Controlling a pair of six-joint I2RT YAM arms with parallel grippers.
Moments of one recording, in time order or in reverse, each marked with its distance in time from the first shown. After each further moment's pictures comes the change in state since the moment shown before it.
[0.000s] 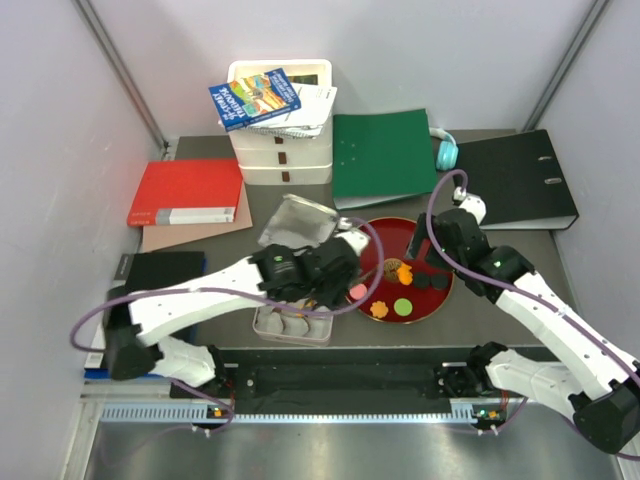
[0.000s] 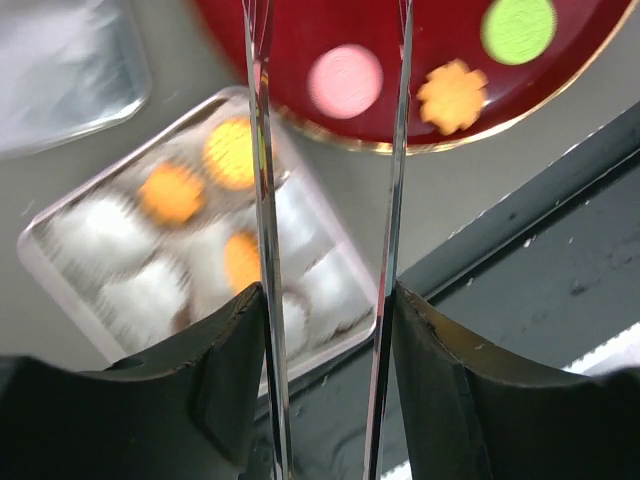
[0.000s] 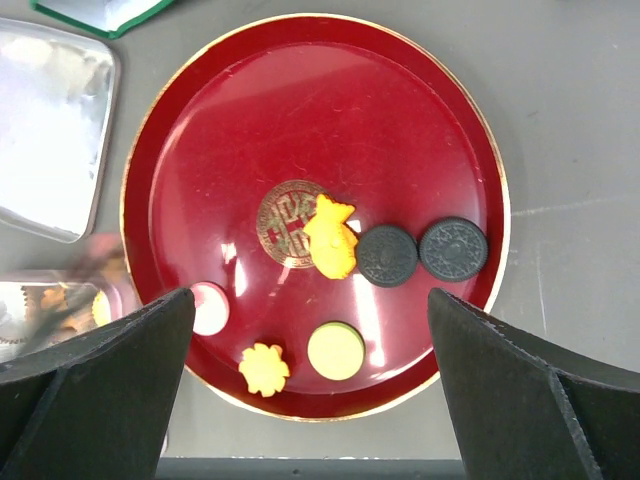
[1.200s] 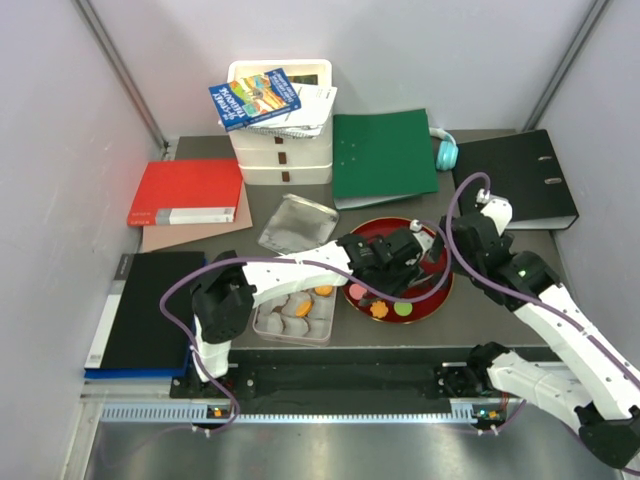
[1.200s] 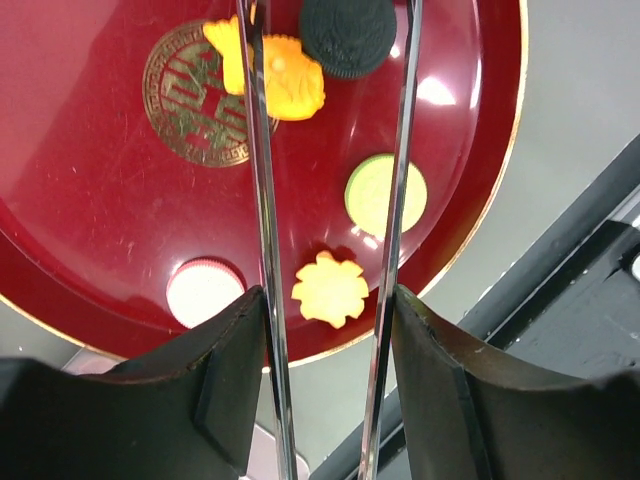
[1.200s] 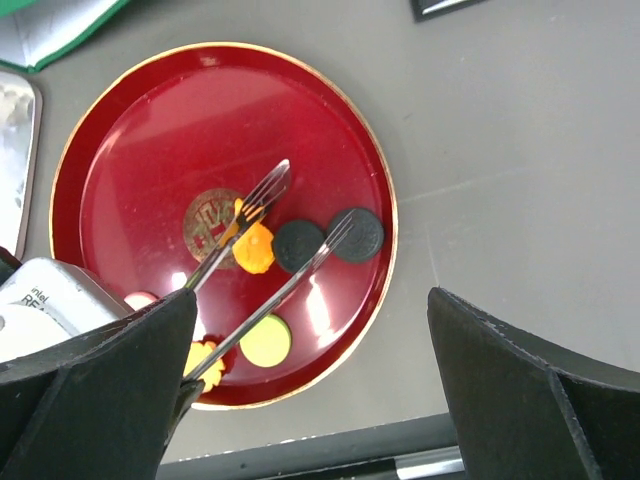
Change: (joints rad) left arm 0.013 0.565 0.295 0.277 0.222 0.180; right arm -0.002 -0.097 0.071 -0.214 0.147 -0.002
